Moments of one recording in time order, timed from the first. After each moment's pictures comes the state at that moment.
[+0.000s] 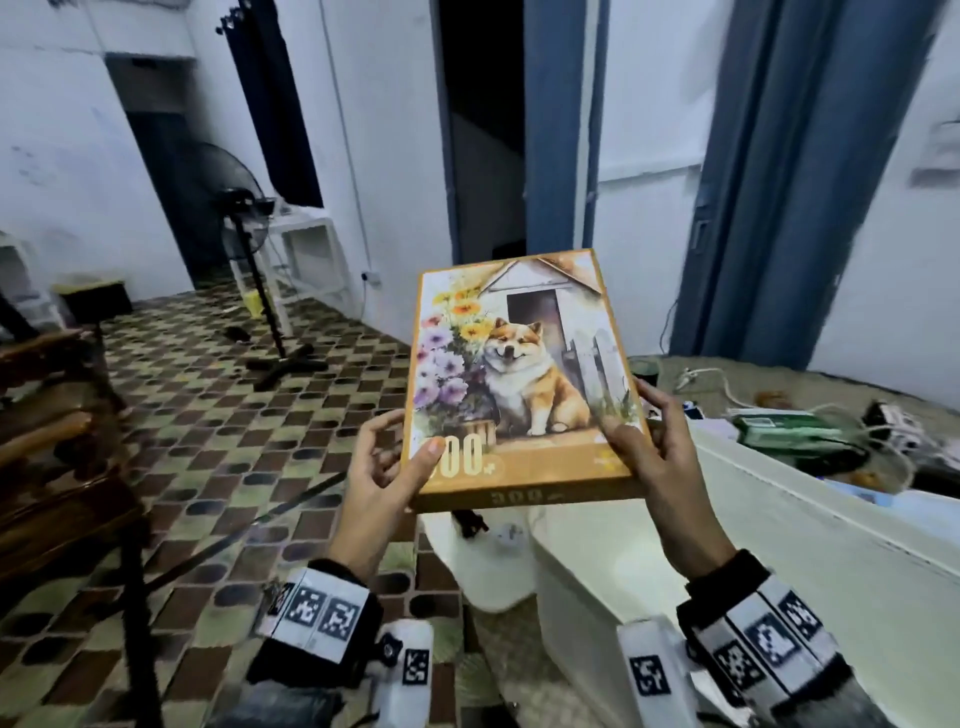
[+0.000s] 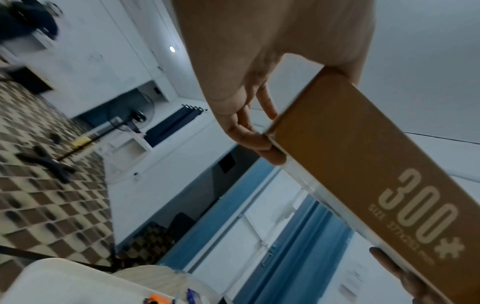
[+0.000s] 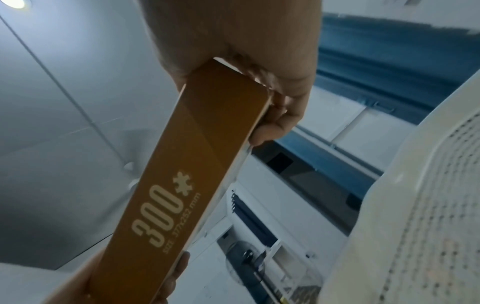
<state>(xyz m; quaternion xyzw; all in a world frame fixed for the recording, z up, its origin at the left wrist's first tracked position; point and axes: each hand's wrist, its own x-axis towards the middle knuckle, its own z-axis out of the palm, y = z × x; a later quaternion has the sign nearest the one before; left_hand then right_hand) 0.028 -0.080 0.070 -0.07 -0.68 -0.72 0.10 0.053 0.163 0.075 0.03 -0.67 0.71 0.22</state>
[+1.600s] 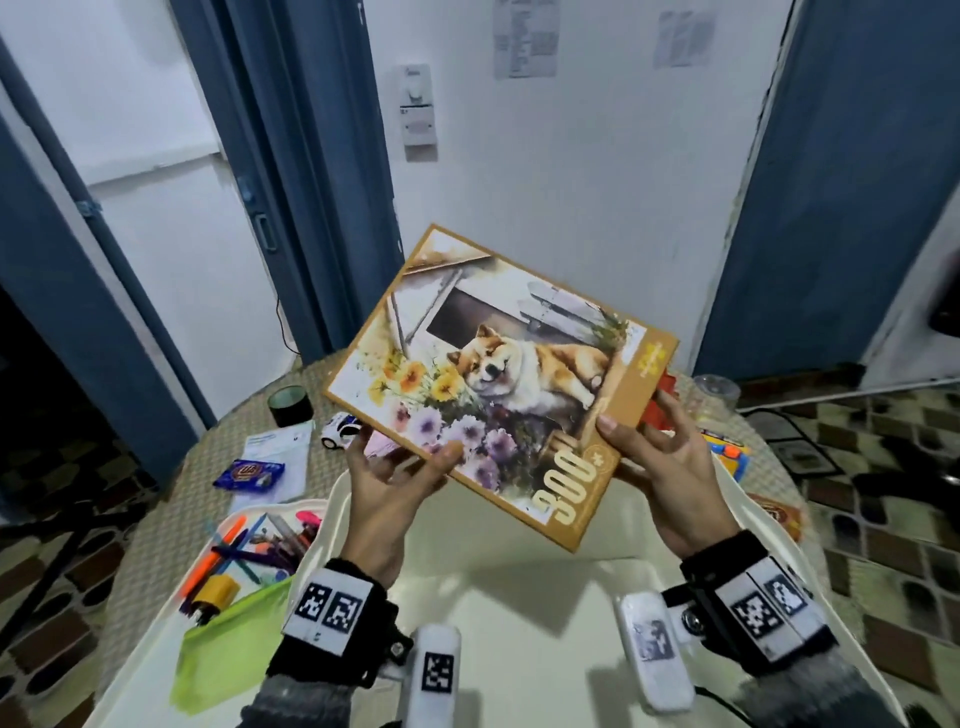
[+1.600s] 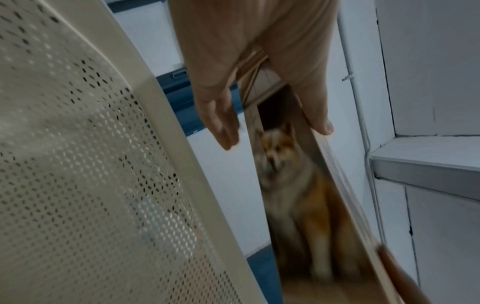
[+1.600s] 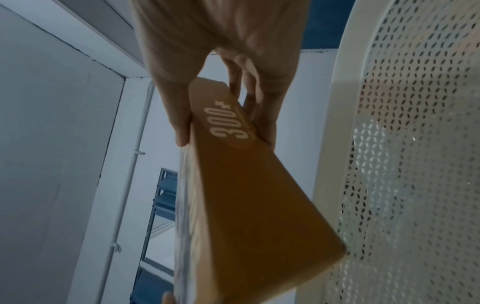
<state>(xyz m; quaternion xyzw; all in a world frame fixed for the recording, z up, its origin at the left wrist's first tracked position) -0.080 0.208 0.036 -0.24 -0.54 -0.74 -0.32 0.133 0.325 0.053 -0.29 -0.47 0.67 0.50</state>
